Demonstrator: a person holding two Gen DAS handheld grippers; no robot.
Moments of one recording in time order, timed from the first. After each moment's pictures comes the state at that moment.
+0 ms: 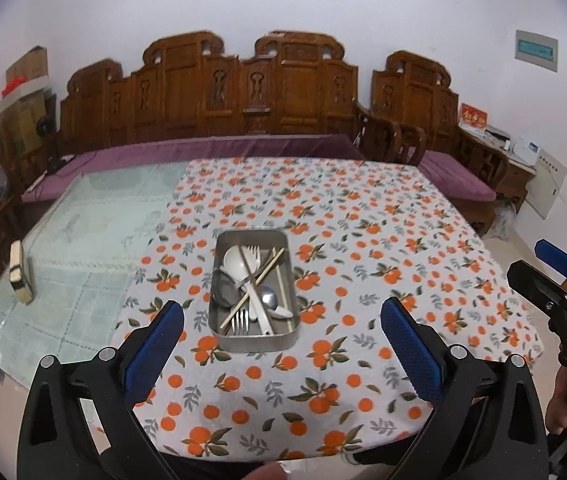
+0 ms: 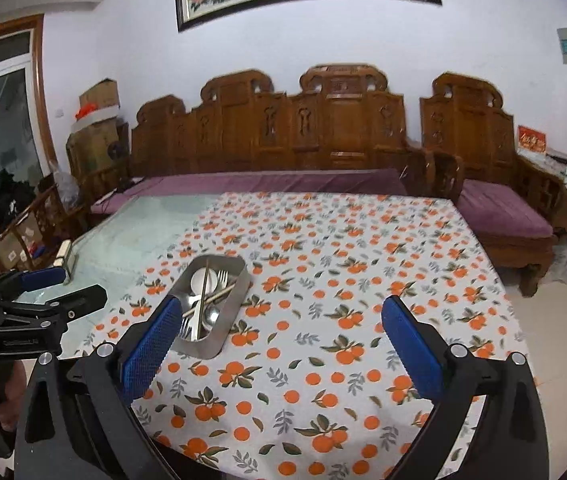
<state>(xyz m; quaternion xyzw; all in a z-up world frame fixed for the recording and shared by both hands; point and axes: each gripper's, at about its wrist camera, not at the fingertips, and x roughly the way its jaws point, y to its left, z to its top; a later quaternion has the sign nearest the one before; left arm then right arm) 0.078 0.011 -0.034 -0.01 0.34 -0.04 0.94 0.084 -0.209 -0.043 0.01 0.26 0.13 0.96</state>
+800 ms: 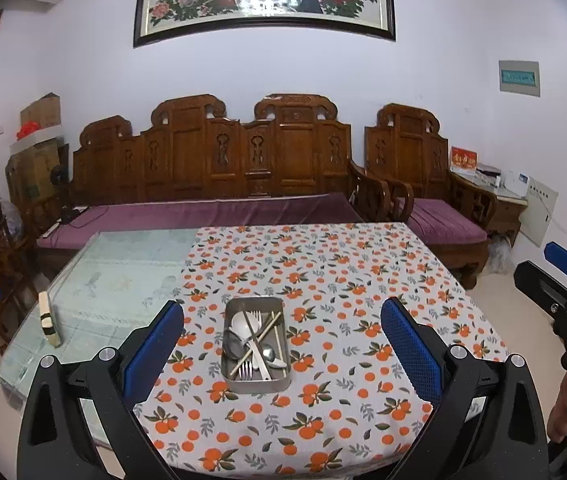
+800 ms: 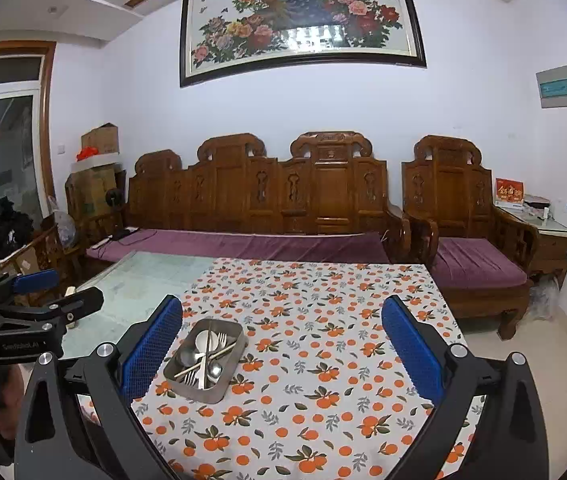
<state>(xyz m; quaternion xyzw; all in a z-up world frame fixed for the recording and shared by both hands) 0.029 0.000 0.055 0.00 0.25 -0.02 0.97 0.022 -0.220 0.051 0.01 0.17 0.11 0.98</state>
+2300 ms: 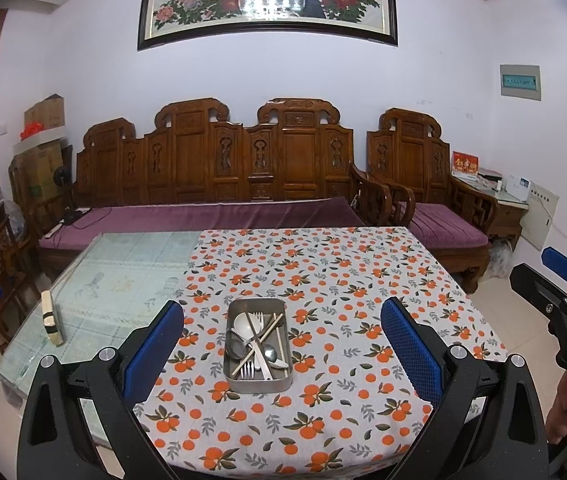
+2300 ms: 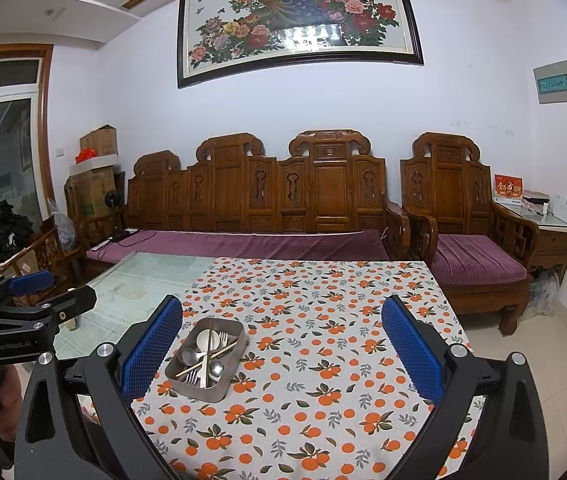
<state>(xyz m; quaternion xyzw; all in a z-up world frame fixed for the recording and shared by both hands) 0.024 0.001 0.055 0.00 0.24 -0.02 0.97 0.023 -0.217 0.047 0.01 0.17 0.11 0.98</state>
